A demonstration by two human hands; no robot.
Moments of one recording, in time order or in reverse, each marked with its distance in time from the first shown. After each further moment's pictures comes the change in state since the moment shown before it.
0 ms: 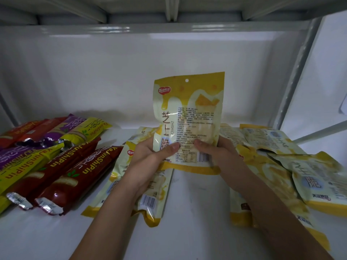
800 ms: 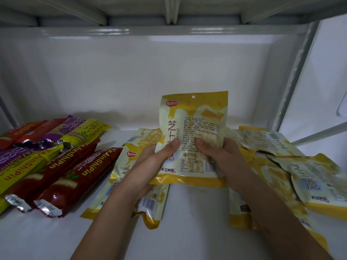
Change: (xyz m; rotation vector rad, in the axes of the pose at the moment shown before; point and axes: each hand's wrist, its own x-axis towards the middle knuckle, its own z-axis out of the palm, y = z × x) left_hand -0.008 0.009 0.005 -0.073 -0.103 -0.144; right_hand -0.002 -0.002 -0.006 0.138 0.032 0.023
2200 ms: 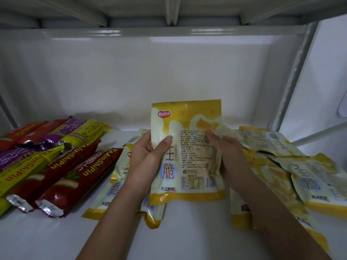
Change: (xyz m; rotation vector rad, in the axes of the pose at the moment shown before) left_hand 0.002 -0.003 0.001 -0.026 0.193 0.246; right_hand 0.002 0.000 0.003 0.113 0.124 -0.018
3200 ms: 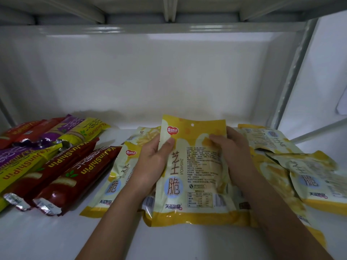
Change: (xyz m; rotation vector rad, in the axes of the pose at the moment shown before) left_hand 0.001 -0.011 0.006 0.132 -0.075 -0.017; right_hand 0.005 -0.003 -0.009 -0.314 0.243 -0.077
